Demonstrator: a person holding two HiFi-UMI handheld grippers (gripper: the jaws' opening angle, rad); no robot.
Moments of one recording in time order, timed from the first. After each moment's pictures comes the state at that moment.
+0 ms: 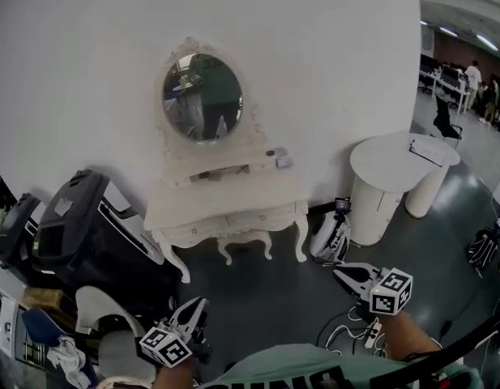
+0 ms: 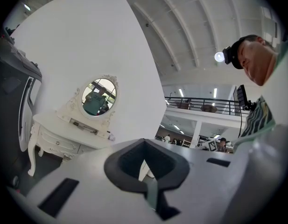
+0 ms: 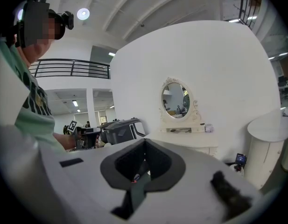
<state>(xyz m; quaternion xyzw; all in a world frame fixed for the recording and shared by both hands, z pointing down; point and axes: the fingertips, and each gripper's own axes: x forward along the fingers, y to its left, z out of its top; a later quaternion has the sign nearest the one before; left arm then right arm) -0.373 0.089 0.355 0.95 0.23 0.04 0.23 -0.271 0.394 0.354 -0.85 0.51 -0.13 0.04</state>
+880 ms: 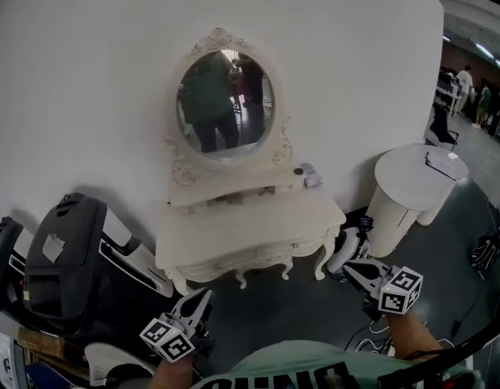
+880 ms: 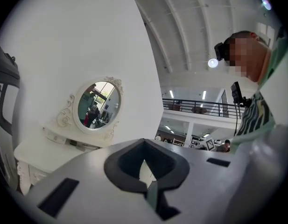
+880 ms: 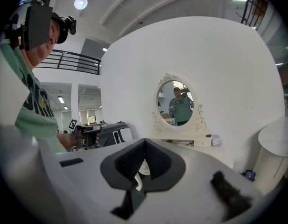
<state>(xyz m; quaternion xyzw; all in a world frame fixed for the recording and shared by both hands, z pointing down) -0.158 -0.137 0.323 0.93 0.31 0.02 0.22 -0.088 0.172 0.327 -0.88 0.46 -0.12 0.03</state>
